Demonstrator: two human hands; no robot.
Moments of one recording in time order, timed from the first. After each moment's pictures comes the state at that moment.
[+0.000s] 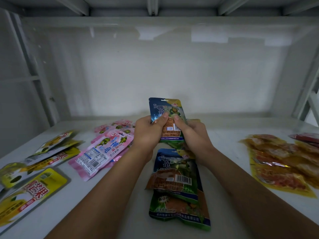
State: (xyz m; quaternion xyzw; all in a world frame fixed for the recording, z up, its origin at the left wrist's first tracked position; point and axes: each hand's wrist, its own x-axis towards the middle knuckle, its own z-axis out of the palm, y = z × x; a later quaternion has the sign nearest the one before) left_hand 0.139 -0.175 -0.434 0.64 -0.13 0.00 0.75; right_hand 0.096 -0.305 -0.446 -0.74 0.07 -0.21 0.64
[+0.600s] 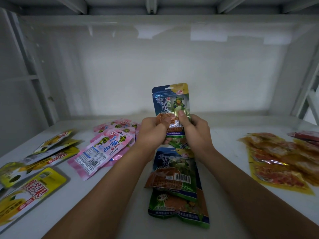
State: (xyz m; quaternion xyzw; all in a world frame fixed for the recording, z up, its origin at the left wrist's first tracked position) left_hand 0.131 -0.182 -0.431 0.71 -0.15 -0.04 0.69; right_hand 0.103 -0.311 -0.453 -0.74 0.07 -0.34 0.57
